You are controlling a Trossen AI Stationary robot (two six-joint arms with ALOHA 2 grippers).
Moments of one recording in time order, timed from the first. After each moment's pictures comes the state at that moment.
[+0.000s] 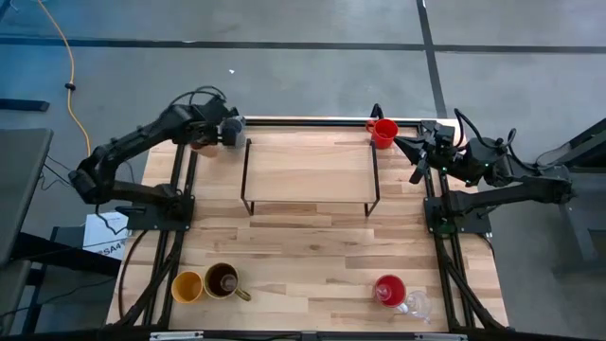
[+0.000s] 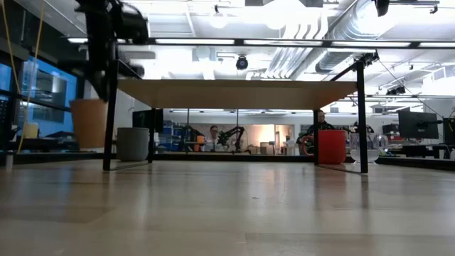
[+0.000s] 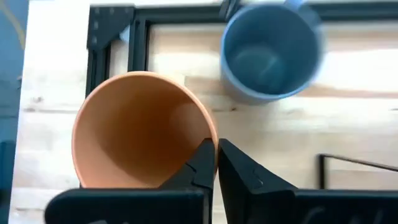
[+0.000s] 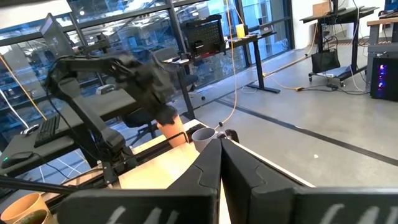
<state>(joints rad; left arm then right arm) 0.88 1.21 1.06 -1.13 -0.37 -0.75 0.01 0.58 0.82 -0.27 0.50 0.26</state>
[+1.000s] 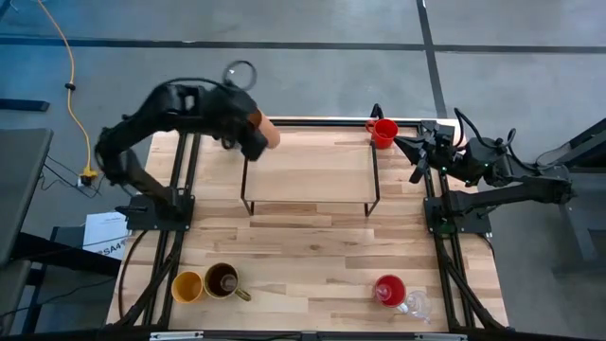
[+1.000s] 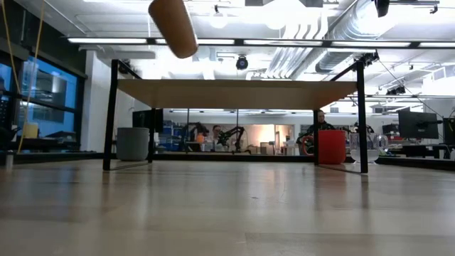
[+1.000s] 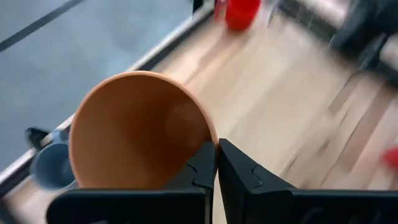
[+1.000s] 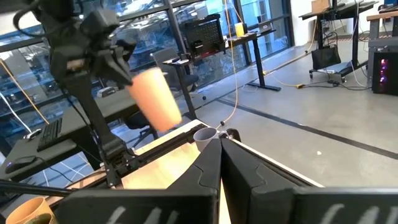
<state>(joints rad) 0.31 1.57 2.10 -1.51 -0.28 -0.45 0.01 0.58 0.82 -0.27 0.51 0.29</state>
